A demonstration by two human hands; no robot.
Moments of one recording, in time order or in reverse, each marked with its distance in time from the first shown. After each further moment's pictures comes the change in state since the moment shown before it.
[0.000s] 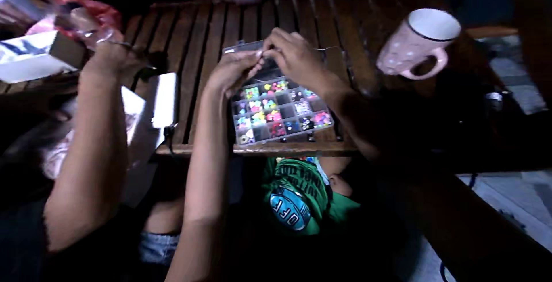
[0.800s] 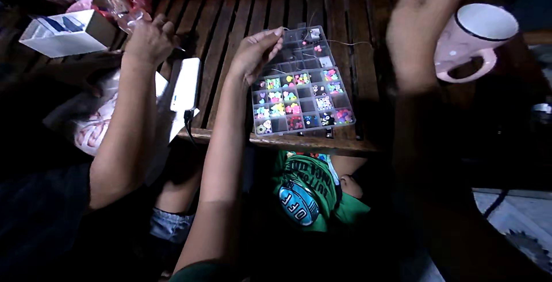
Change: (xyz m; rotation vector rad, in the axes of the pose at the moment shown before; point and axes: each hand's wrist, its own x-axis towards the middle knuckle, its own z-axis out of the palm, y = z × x) left_hand 0.011 -0.004 -0.001 -0.185 0.137 0.073; right_hand -0.012 0.018 -0.085 0.002 0.404 0.476
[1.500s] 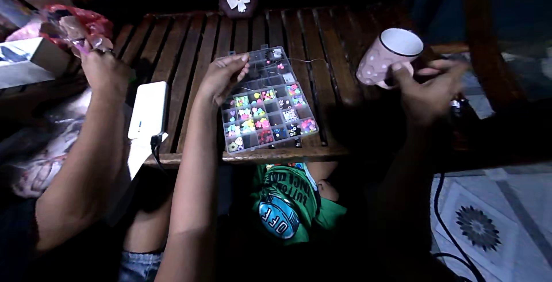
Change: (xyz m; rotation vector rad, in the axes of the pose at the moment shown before) left_hand -0.001 0.000 0.002 0.099 -0.041 -0.017; right_hand -0.096 0.044 -0.096 -0.281 0.281 0.489
